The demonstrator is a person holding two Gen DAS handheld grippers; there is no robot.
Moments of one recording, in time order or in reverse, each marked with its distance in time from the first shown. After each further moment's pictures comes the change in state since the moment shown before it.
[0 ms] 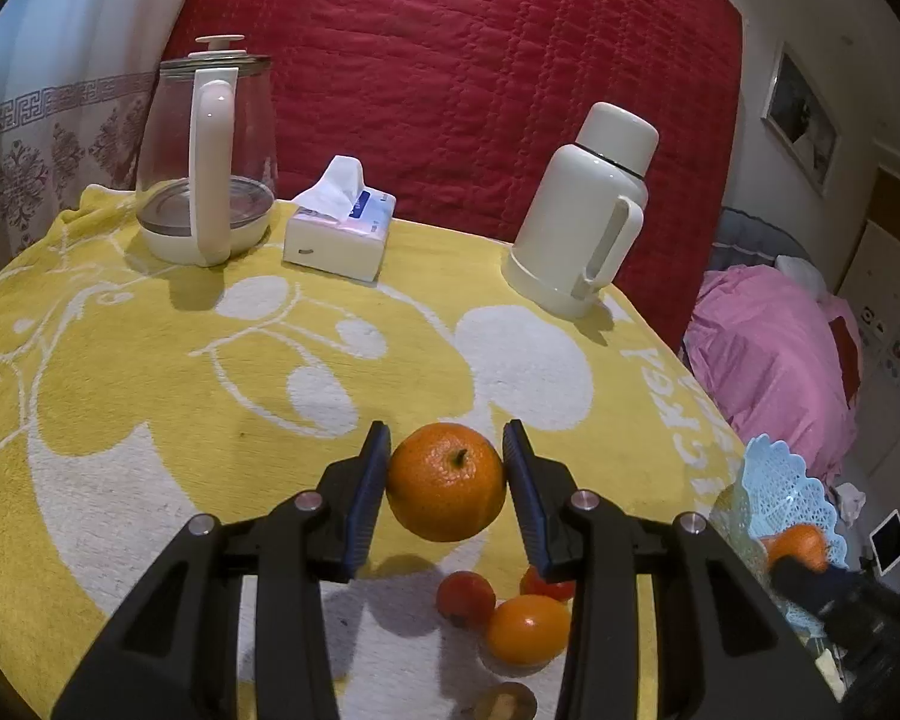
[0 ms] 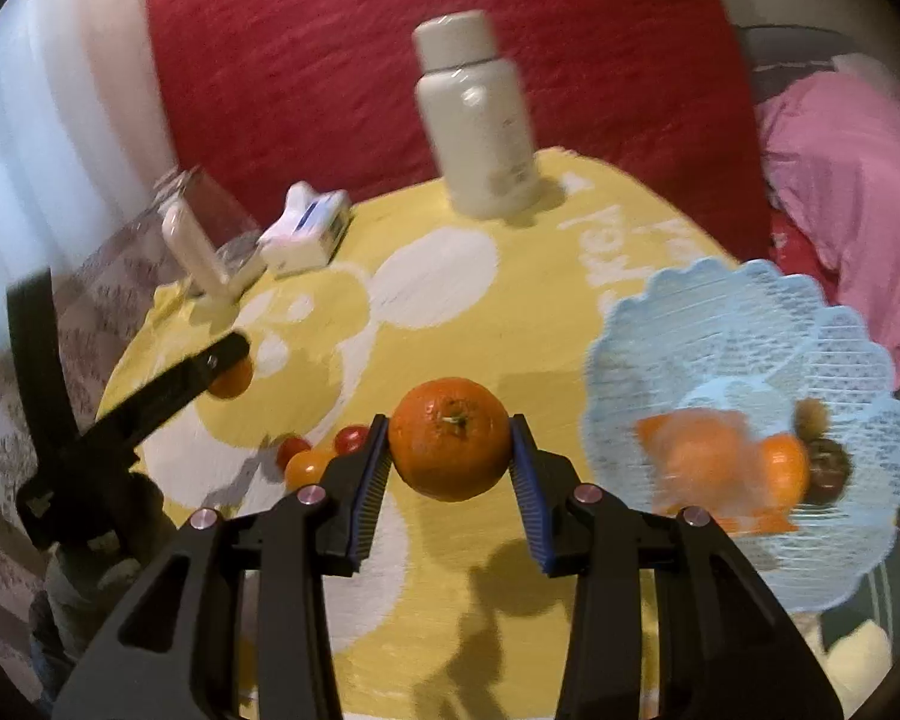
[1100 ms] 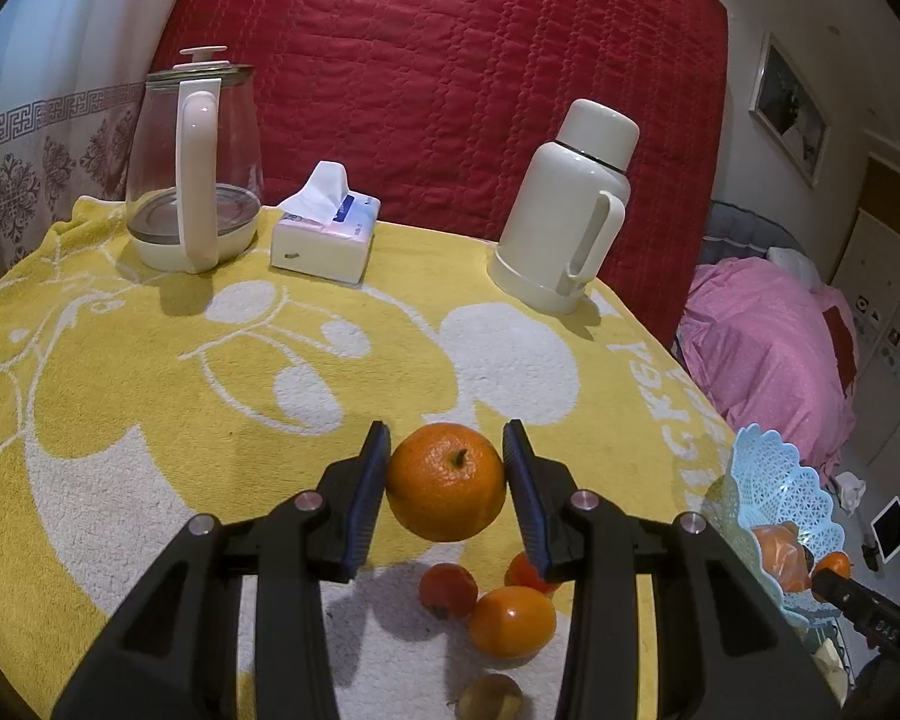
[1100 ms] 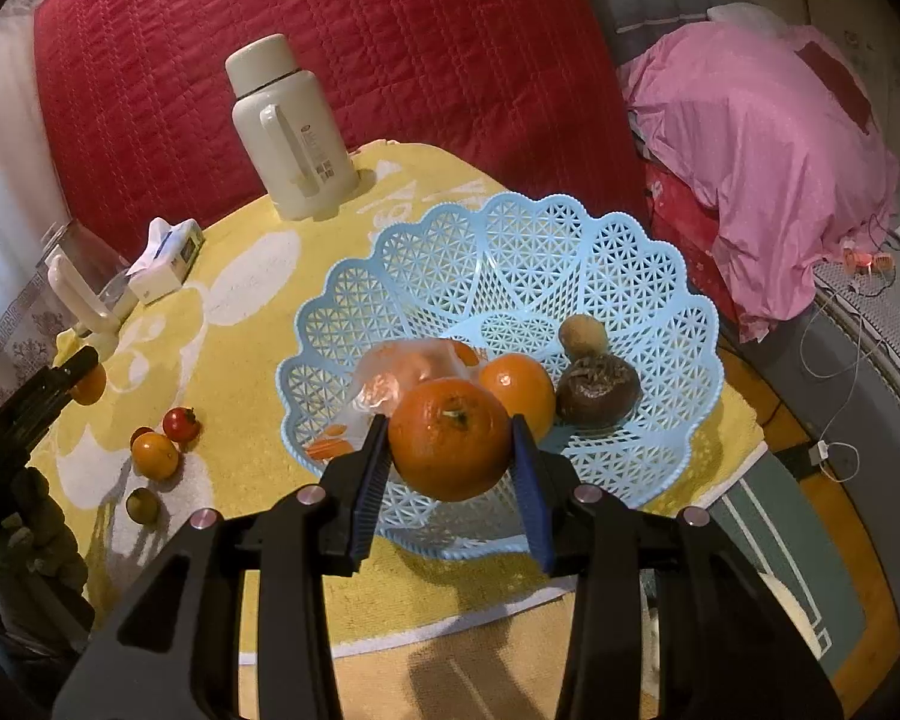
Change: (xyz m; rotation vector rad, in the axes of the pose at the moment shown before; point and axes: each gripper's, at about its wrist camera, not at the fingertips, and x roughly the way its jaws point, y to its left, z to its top) left arm -0.002 -0.008 -0.002 0.022 -0.005 -0.009; right arm -0.036 -0.104 -0.035 0.164 0.010 -0.213
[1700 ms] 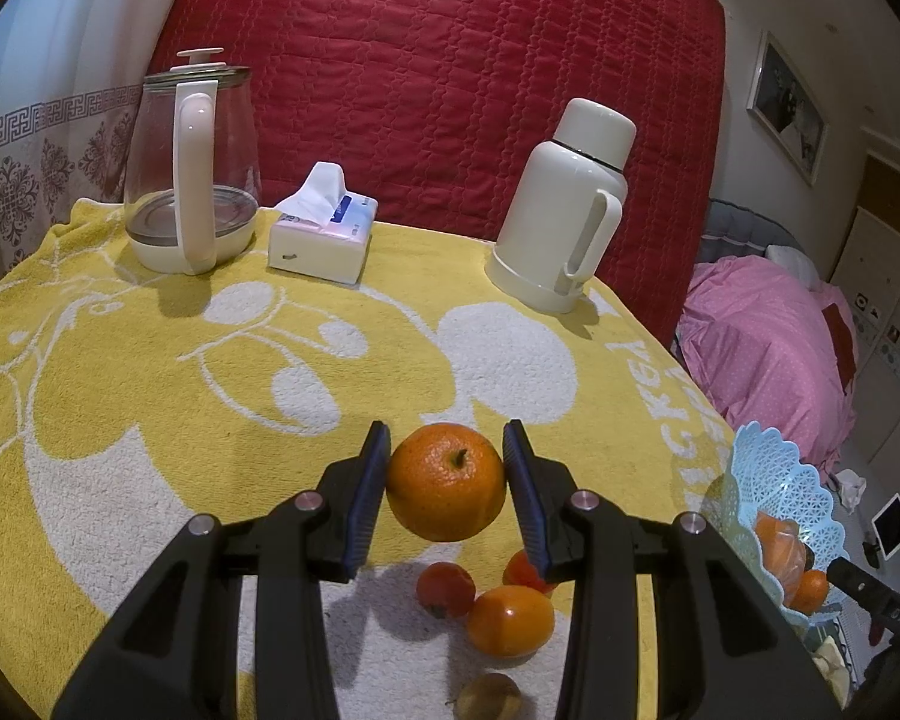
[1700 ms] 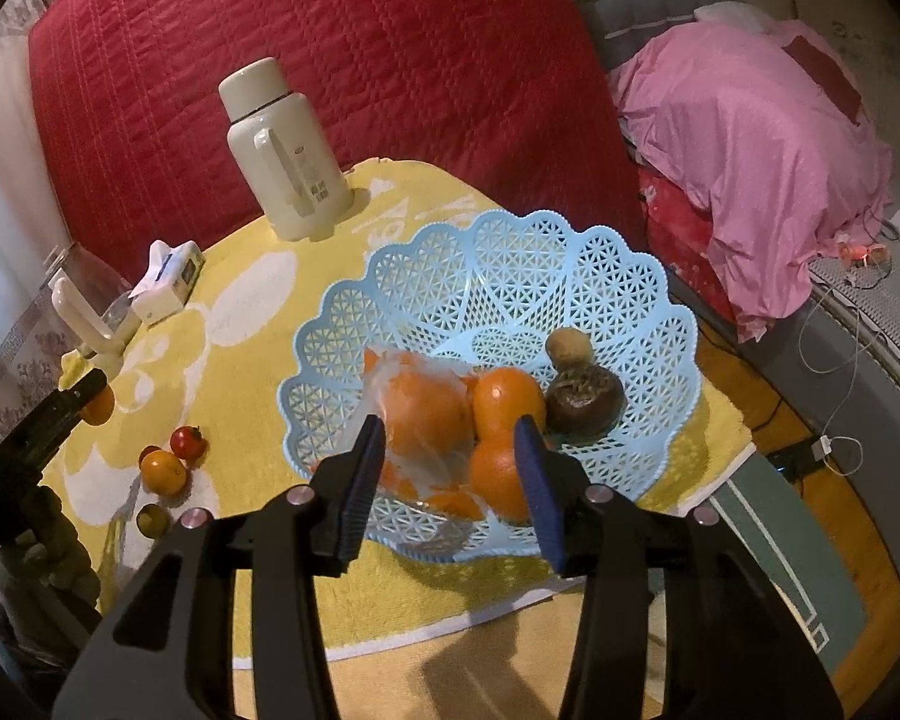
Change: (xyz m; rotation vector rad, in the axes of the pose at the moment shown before) left arm -0.001 -0.002 0.000 0.004 -0.001 -0.002; right arm -0.011 -0.005 0.003 0.033 -0.033 0.004
